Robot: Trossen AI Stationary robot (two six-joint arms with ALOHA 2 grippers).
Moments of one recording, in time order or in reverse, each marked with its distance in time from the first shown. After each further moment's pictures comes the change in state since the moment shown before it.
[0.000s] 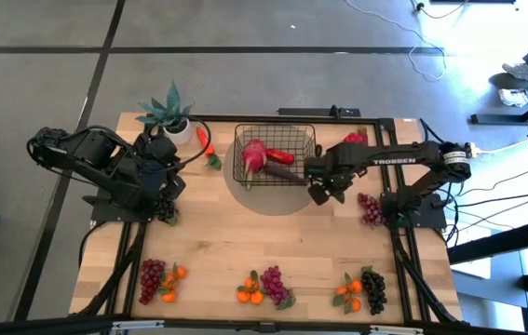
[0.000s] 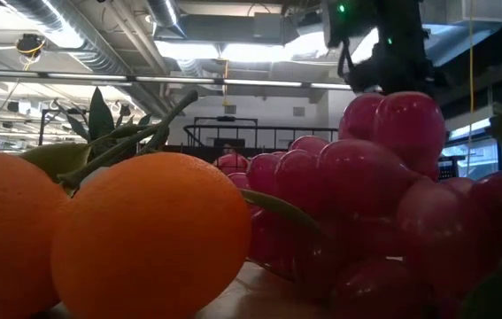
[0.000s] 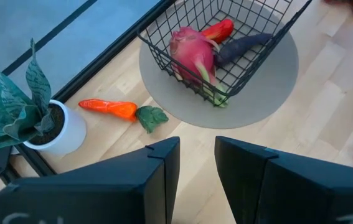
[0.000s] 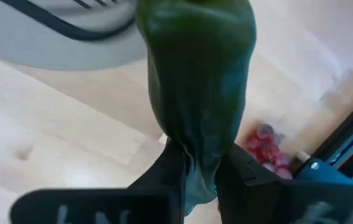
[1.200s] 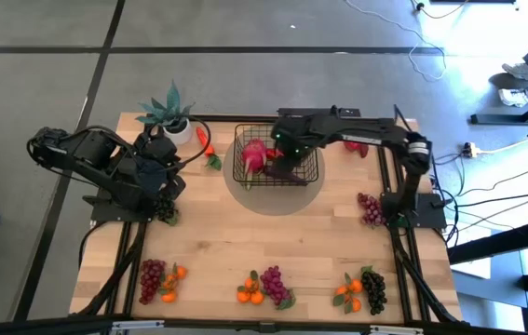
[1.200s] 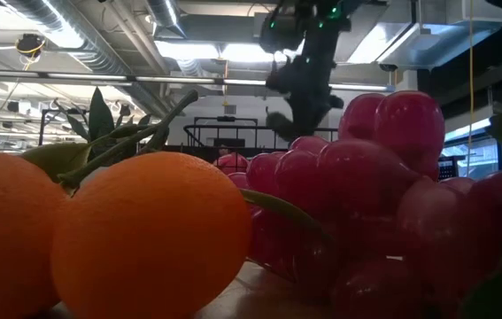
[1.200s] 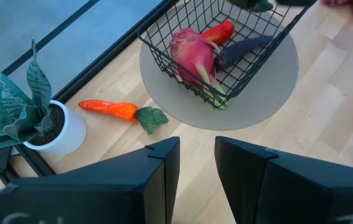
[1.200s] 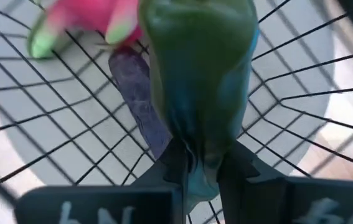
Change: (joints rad) left arm 0.000 0.000 0.000 0.003 -0.005 -0.009; right arm -0.194 0.313 0.385 0.265 0.074 -0.523
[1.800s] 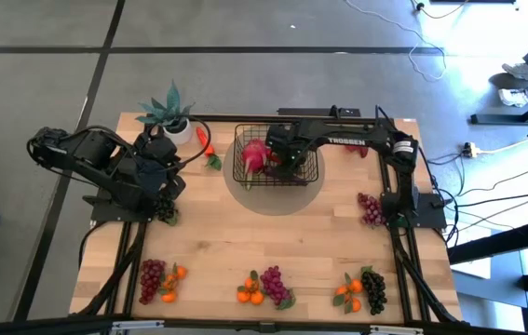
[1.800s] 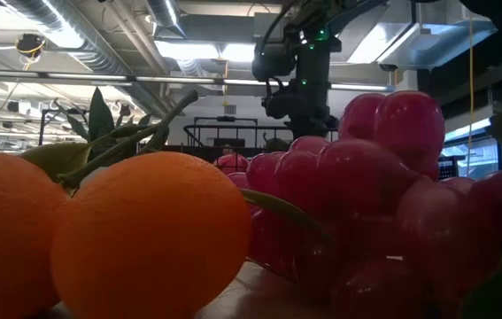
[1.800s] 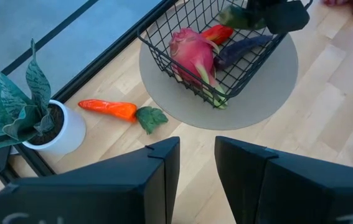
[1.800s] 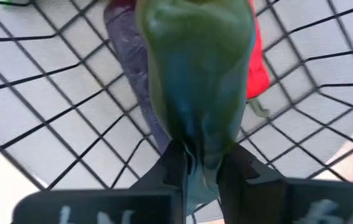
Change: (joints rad) left arm 0.000 0.000 0.000 0.000 0.002 -0.001; right arm -0.009 0.103 0.000 -0.030 -0.076 -0.075
